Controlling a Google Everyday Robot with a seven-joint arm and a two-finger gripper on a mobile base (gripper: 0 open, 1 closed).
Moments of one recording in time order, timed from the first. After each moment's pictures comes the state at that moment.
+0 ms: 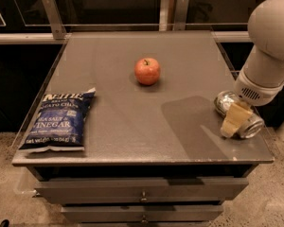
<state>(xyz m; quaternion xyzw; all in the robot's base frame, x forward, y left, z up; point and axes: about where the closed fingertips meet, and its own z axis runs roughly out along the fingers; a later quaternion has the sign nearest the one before) 0.483 -0.272 0.844 -0.39 0.91 -0.08 0.08</state>
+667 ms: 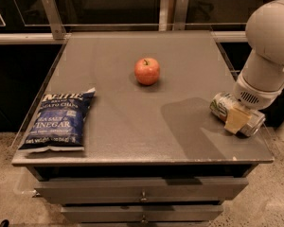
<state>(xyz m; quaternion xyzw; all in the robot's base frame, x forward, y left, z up) 0.475 -0.269 0.838 -0.39 0.91 -0.08 0.07</state>
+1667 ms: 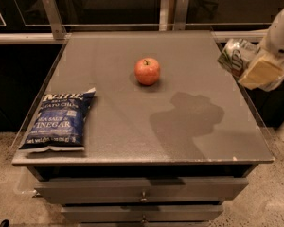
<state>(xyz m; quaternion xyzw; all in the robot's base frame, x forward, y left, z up) 0.471 -0.243 0.980 -0.46 0.86 -0.07 0.22</state>
